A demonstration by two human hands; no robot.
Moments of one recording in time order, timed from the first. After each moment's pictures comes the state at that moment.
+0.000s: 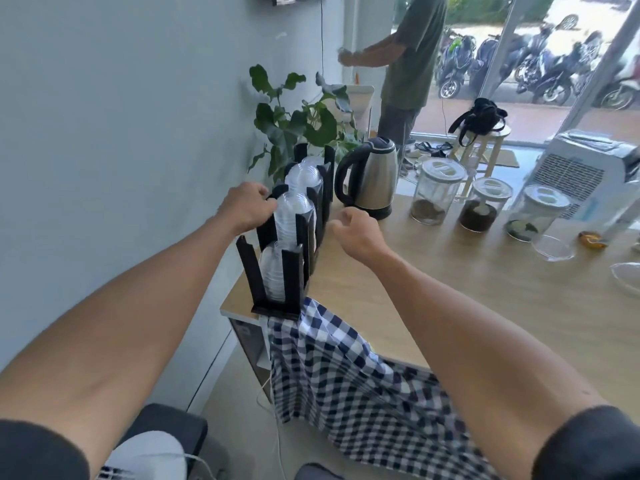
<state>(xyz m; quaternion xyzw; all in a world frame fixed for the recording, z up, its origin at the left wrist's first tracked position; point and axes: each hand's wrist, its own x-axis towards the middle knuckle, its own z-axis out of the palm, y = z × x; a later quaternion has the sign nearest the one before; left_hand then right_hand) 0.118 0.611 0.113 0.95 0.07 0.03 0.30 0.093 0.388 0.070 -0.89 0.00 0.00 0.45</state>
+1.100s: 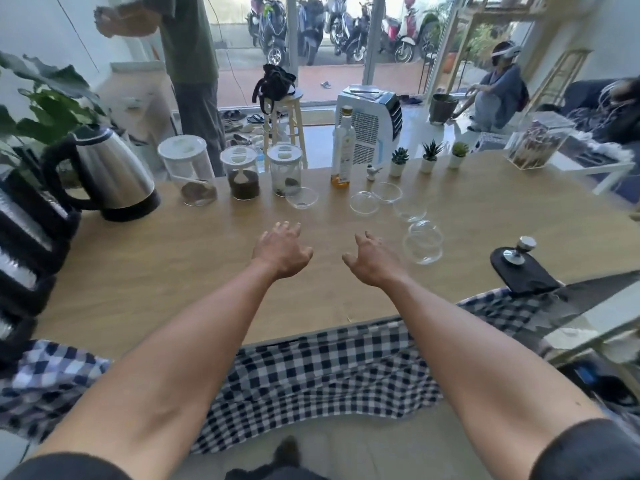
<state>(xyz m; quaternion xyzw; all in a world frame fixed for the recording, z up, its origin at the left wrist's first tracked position) 0.014 0.051 0.001 0.96 -0.26 -0.08 0.09 -0.086 -0.129 -0.012 -0.96 0.22 0.05 0.18</state>
